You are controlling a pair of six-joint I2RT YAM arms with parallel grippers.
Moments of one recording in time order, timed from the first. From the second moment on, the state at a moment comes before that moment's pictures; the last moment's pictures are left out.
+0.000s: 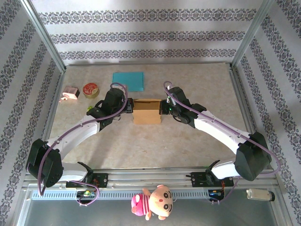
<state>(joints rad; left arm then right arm) -0.52 1.33 0.92 -0.21 -0.02 -0.54 0.64 1.39 1.02 -0.35 0.04 0.55</state>
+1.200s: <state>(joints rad) -0.52 1.23 0.76 -0.15 0.06 -0.59 0.72 1.30 0.96 -0.41 0.11 0.49</state>
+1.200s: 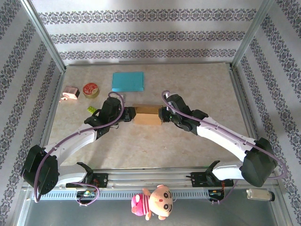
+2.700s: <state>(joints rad) -0.40 1.28 1.01 -0.33 0.23 -0.83 0.53 1.44 1.24 -0.63 -0.22 0.66</state>
